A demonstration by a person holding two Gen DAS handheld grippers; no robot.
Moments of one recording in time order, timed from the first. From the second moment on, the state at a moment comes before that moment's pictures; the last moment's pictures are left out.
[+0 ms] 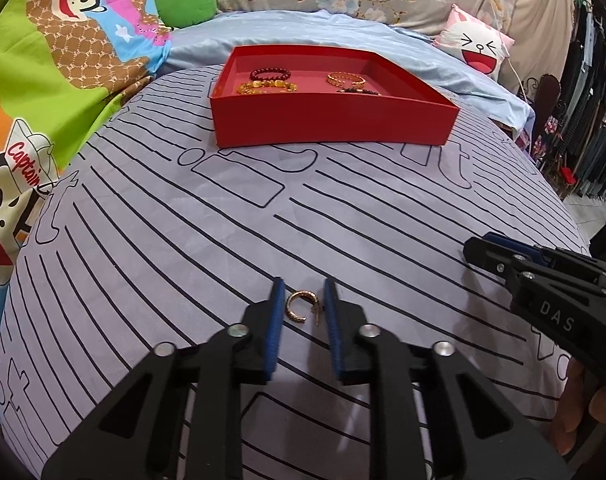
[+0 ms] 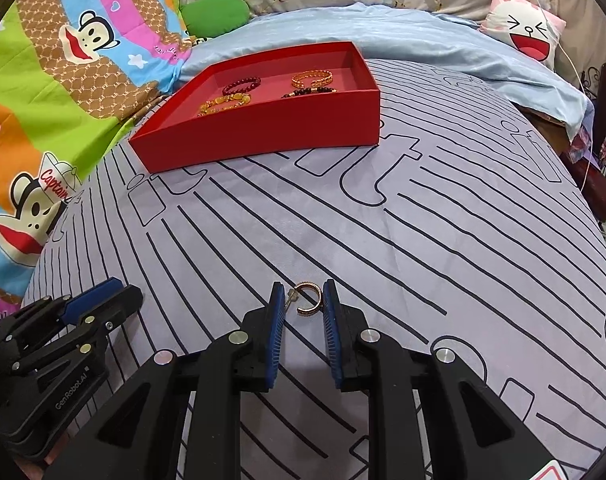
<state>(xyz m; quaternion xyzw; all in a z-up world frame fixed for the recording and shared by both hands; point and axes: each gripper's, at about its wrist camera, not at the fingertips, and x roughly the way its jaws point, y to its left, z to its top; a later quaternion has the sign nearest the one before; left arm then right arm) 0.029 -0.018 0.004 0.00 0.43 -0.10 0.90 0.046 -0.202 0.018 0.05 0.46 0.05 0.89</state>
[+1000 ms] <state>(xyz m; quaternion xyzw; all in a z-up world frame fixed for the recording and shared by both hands) 0.112 -0.021 0.084 -0.03 0.38 -0.11 0.92 0.111 -0.199 0.097 0.05 0.38 0.09 0.92</state>
